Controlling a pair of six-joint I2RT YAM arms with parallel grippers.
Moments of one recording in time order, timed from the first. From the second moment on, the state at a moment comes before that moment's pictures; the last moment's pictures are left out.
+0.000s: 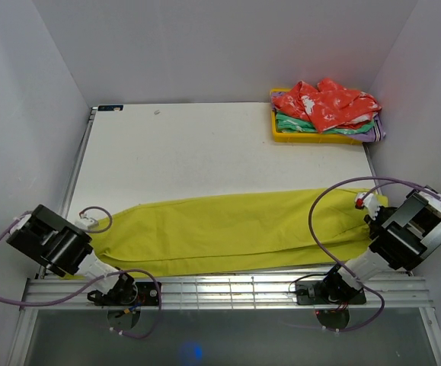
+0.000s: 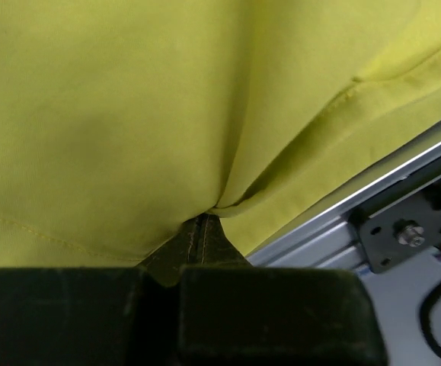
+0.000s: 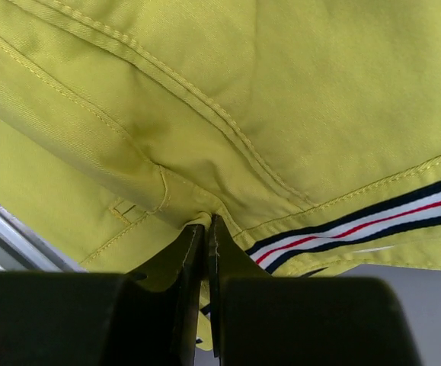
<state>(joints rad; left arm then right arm) 1.08 1.59 0.81 -1.00 0.24 1.65 -0.84 1.60 0.93 -1.02 -0.39 -1.91</state>
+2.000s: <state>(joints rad) 0.73 1.49 0.90 -0.83 0.45 1.95 -0.73 1.63 1.14 -1.03 -0.41 -1.77</state>
